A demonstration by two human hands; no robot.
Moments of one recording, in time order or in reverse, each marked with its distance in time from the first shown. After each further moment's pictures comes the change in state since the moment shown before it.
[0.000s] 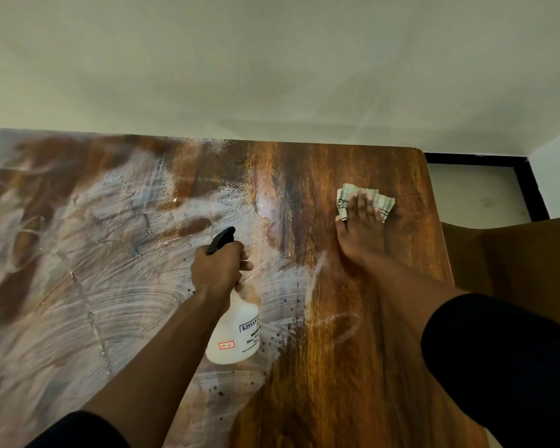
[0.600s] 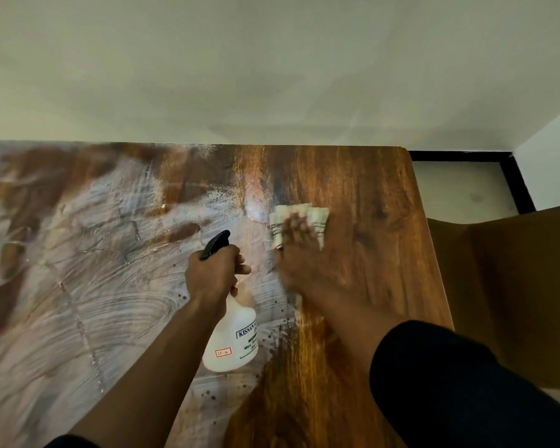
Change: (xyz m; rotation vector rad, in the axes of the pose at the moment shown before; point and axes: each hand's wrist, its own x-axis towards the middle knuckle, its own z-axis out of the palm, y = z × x) left_hand -0.011 0.001 0.010 -0.016 -0.011 0.016; right_hand -0.057 -0.086 0.036 0.003 -0.019 -0.250
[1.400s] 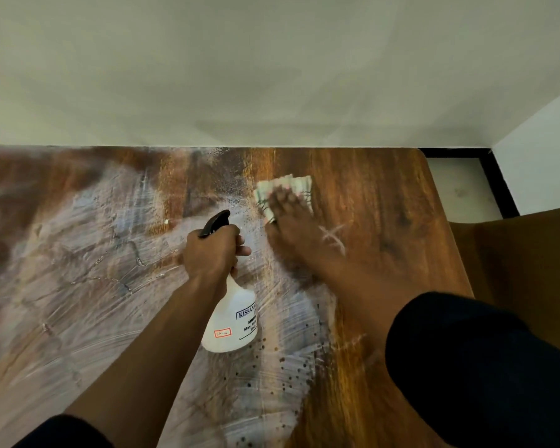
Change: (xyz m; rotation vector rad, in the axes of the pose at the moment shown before) left_hand 0.100 0.041 -0.023 -0.008 -0.141 0.056; right_hand 0.107 -0.042 -0.019 -0.066 -0.034 -0.091
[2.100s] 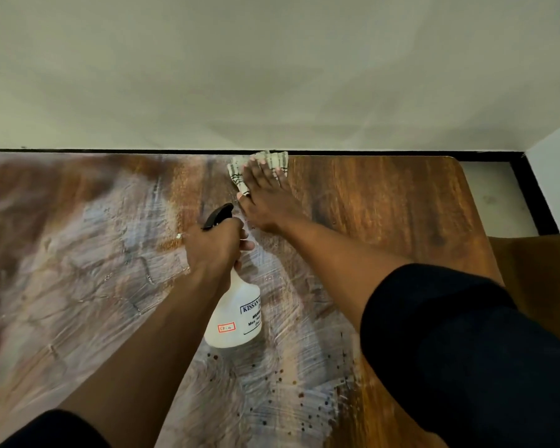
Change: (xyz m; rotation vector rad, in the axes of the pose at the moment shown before) left_hand 0.055 0.020 0.001 -0.035 0.064 -0.011; right_hand 0.110 -0.050 -0.024 0.054 -0.043 -0.075
